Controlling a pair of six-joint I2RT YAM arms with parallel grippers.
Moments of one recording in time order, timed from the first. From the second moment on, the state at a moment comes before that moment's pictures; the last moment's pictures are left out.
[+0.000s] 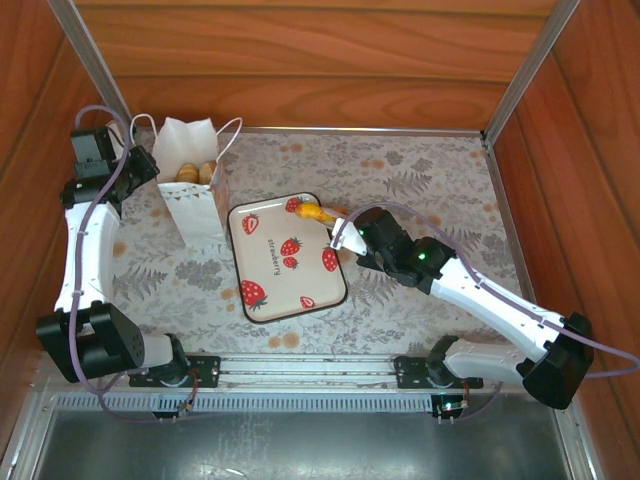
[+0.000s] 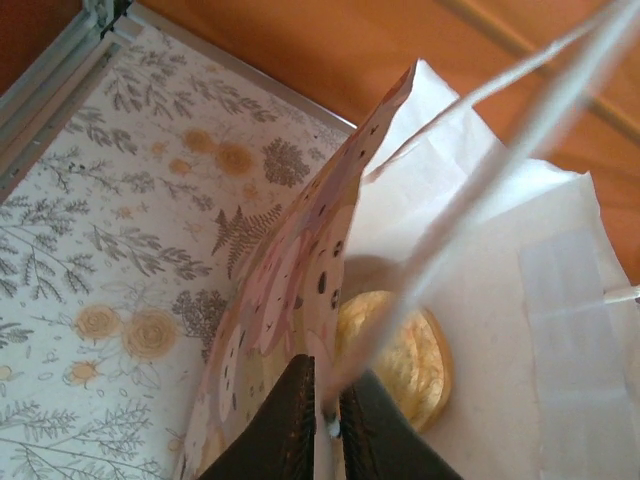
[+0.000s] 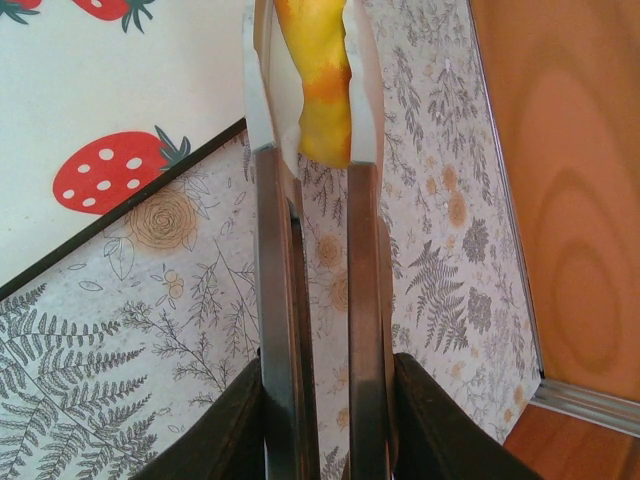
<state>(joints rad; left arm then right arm) 0.21 1.32 1.29 -0.59 0.27 -0.40 0.87 1.14 0.96 -0.67 0.43 -0.68</state>
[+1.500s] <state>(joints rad) 0.20 1.34 1.30 -0.59 0.32 -0.40 0.88 1.31 1.42 -0.54 0.29 -0.98</state>
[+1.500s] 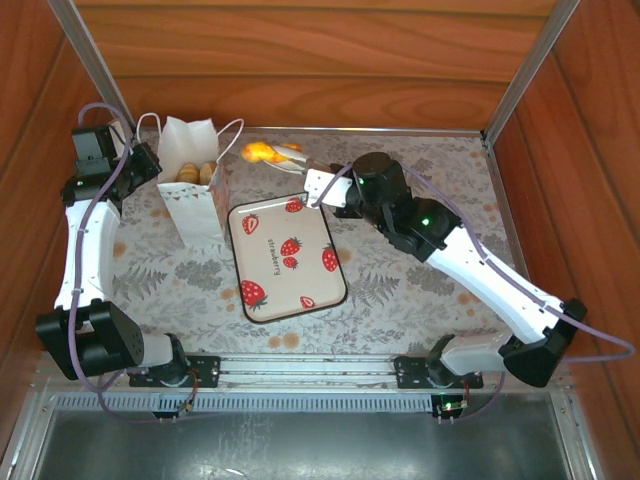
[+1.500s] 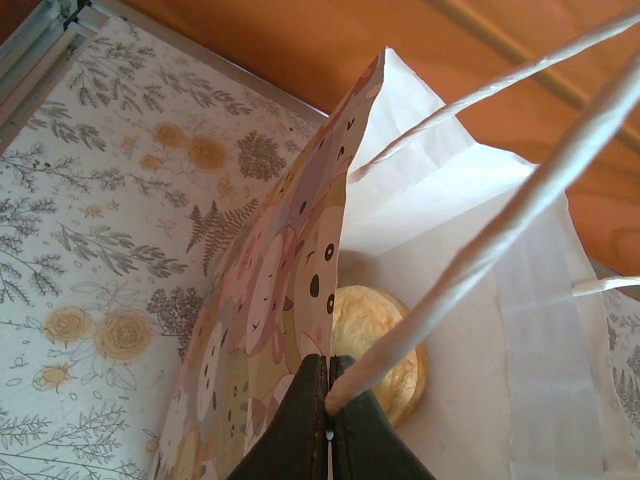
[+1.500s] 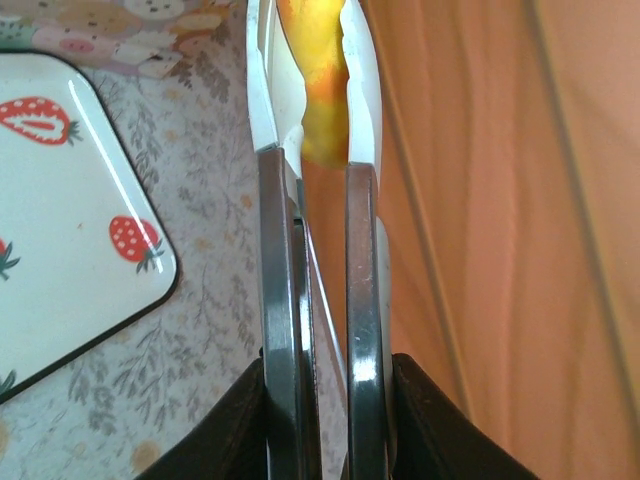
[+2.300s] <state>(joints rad) 0.17 1.35 1.32 -0.60 0.35 -0.40 0.90 1.73 1.82 -0.41 0.12 -1.20</state>
